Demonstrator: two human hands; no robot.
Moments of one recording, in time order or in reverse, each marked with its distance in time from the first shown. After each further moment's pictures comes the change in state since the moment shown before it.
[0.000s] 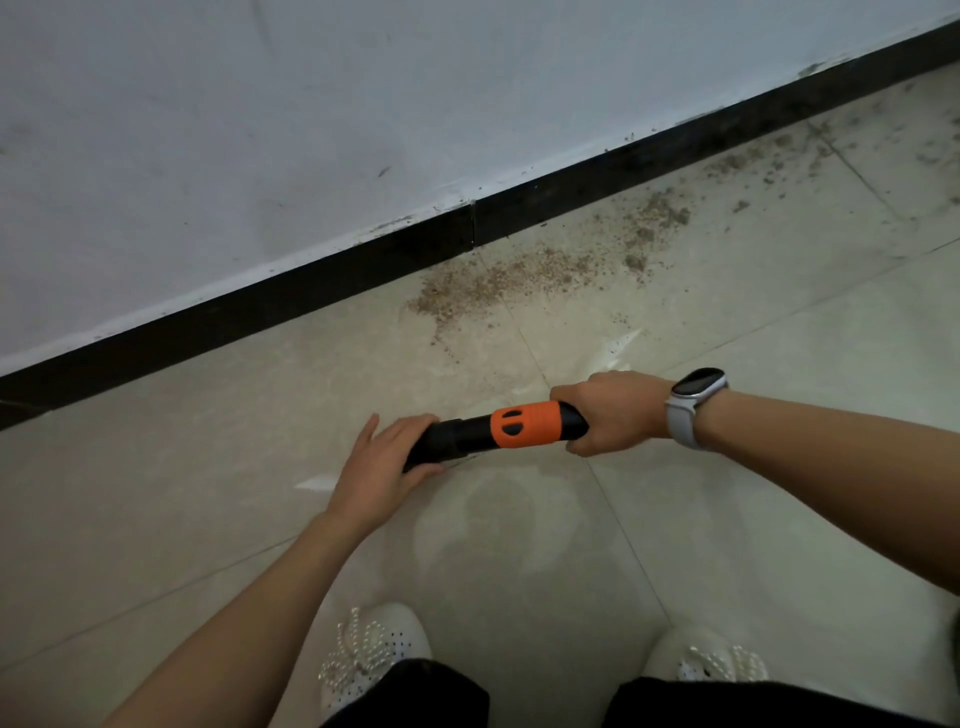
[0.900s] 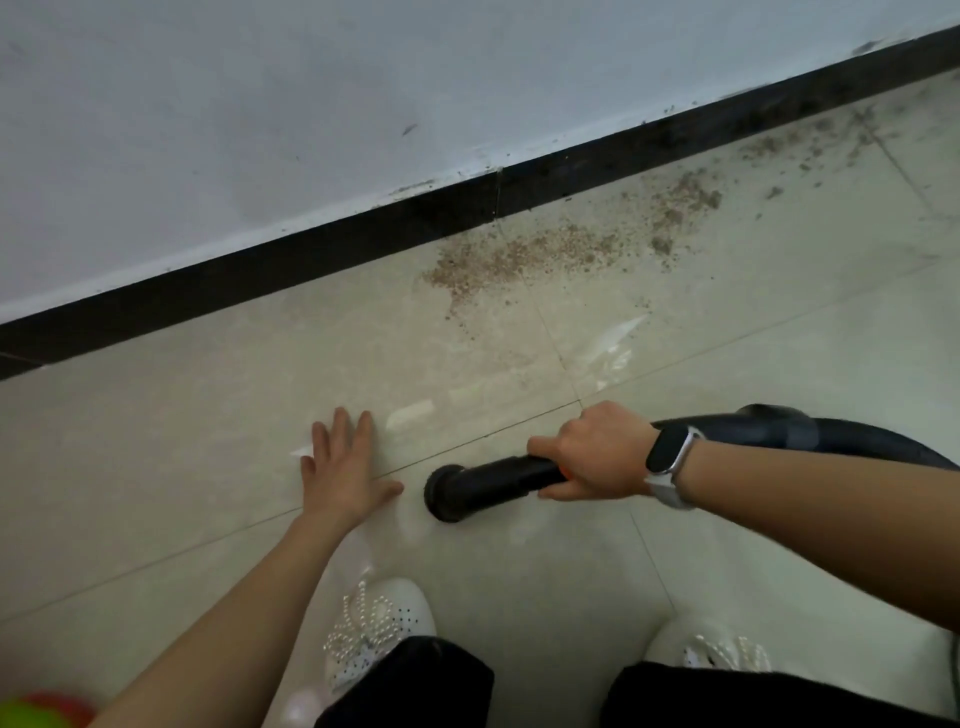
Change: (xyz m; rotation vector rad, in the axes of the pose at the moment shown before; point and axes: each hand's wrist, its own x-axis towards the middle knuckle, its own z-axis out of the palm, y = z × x) left_hand -0.026 -0.044 0.015 0.132 -0.264 -0.580; right_hand 0.007 -0.035 0.044 -0.402 0.080 -0.277
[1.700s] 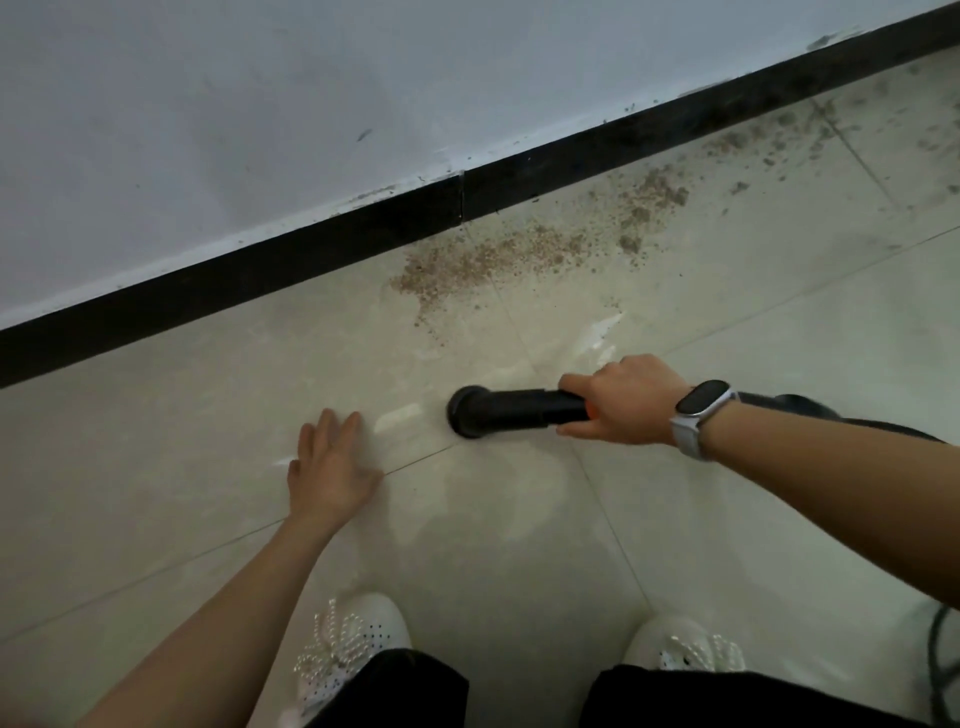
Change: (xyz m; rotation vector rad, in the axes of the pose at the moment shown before) left_hand 0.011 0.023 -0.003 -0.051 0.076 -0.004; right_hand -0.023 0.062 0.002 0.086 0.048 0.313
